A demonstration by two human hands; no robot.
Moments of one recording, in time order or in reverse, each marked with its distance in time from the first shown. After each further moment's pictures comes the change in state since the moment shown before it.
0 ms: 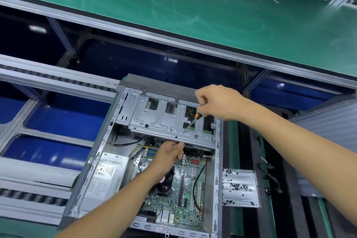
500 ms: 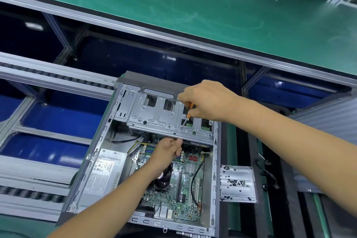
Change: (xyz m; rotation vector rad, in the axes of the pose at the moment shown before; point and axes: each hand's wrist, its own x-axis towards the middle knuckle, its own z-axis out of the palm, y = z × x) left_hand -0.003 0.007 0.003 -0.028 -0.009 0.010; right_hand -0.001 -0.026 0.000 -0.355 0.027 -0.370
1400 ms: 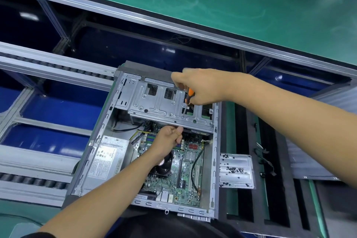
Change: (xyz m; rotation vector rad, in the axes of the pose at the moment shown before) left_hand 0.003 -0.004 -0.001 0.046 0.026 -0.010; right_hand 0.014 0.007 -0.004 0.139 -0.142 -0.052
